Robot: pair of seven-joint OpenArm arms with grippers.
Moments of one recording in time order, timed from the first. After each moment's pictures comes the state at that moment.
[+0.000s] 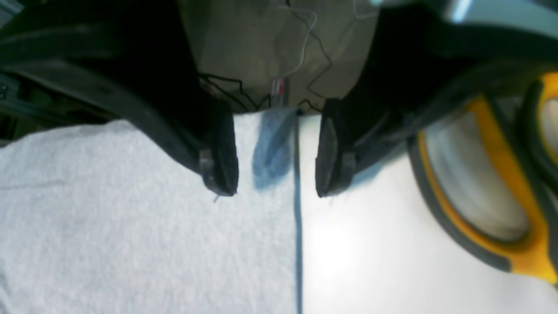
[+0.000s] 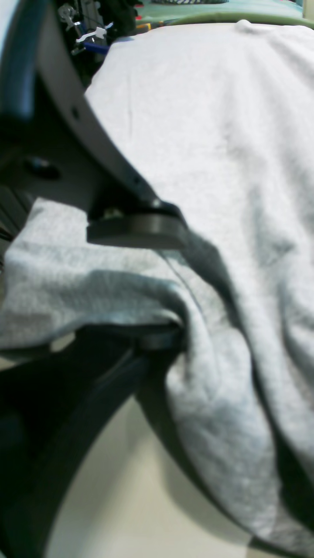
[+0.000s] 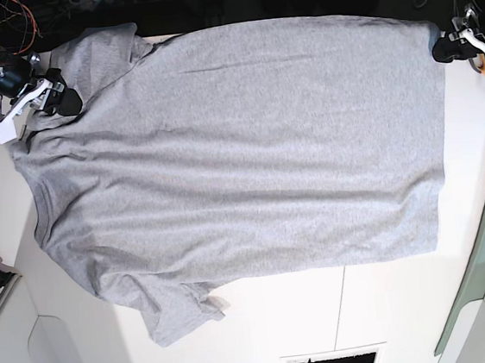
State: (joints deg) left arm 21.2 -34.1 -23.9 64.7 -50.1 -39.7 53.0; right arm -16.7 16.7 21.2 76.0 49.4 30.0 -49.7
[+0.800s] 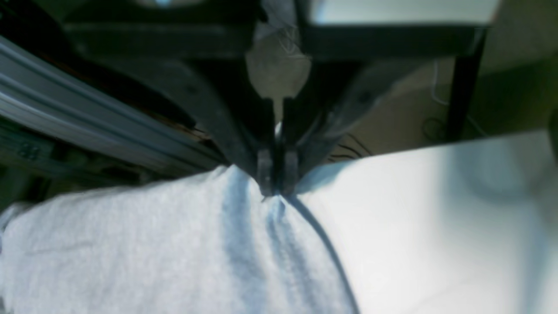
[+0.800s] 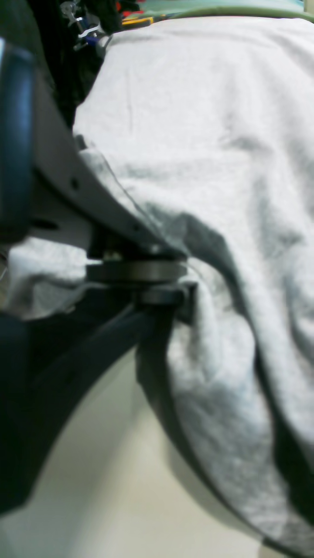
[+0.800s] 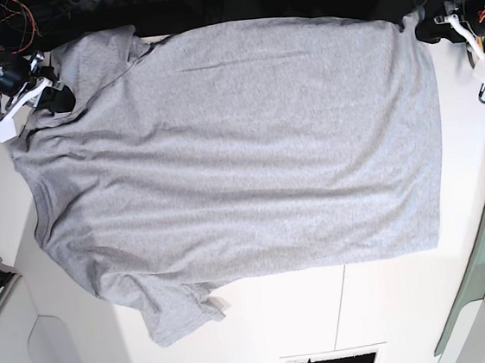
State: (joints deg) left arm 22.4 -33.2 -23.2 68.4 -58.5 -39.2 61.2; right arm -16.8 17.1 21.3 76.8 49.0 29.8 -50.2
